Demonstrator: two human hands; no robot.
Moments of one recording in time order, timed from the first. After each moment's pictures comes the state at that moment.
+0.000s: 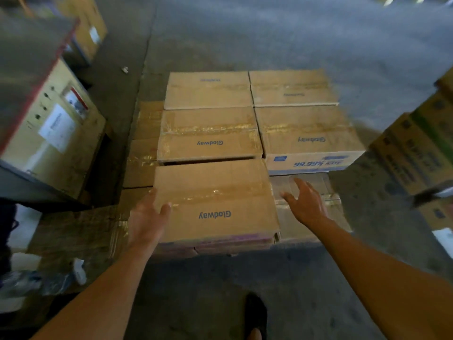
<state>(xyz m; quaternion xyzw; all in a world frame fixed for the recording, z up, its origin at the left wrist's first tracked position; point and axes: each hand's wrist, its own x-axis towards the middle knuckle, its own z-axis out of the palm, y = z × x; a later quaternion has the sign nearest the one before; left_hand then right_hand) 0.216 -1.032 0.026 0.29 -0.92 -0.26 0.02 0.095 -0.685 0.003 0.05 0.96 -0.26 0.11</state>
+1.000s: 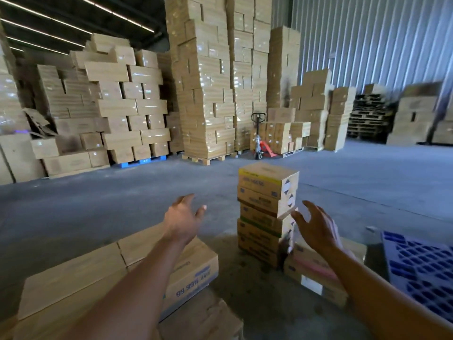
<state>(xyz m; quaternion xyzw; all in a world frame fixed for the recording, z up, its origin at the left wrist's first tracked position) 0.199 -0.666 0.385 -0.21 -0.89 -0.34 0.19 0.345 -0.369 0.350 0.24 0.87 -0.26 -0.33</state>
